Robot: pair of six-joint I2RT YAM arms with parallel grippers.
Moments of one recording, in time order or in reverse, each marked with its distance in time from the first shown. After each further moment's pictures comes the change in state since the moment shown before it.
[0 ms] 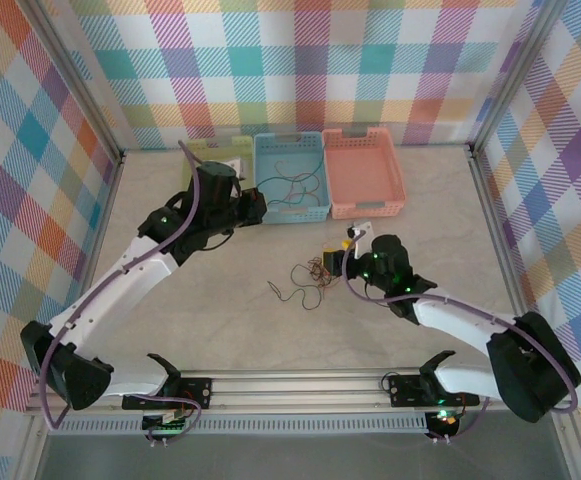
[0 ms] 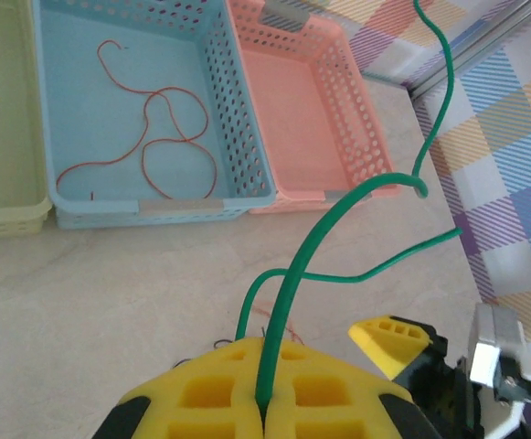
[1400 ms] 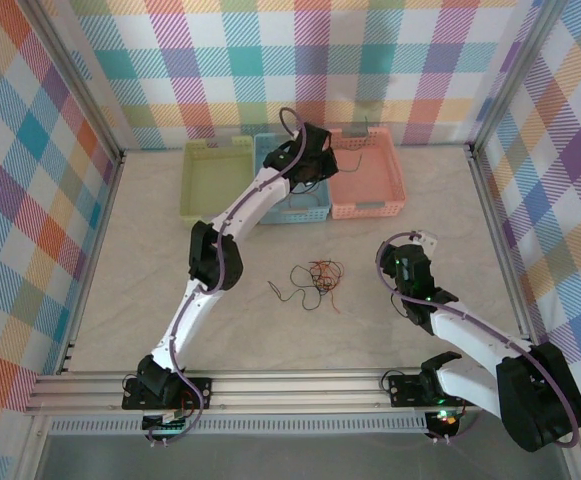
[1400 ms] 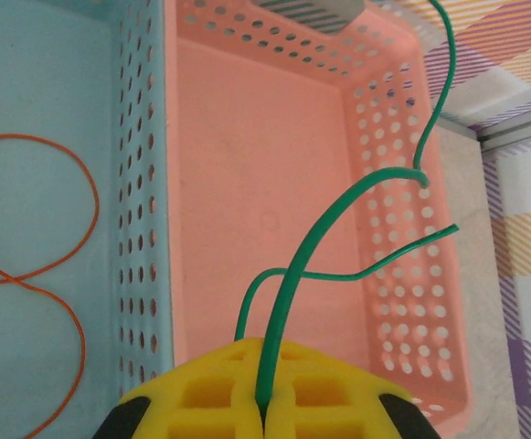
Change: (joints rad) left arm -0.003 1.252 1.243 -0.106 0.022 -0.172; right arm -0.178 -0.128 -0.110 -0.193 0.521 0.349
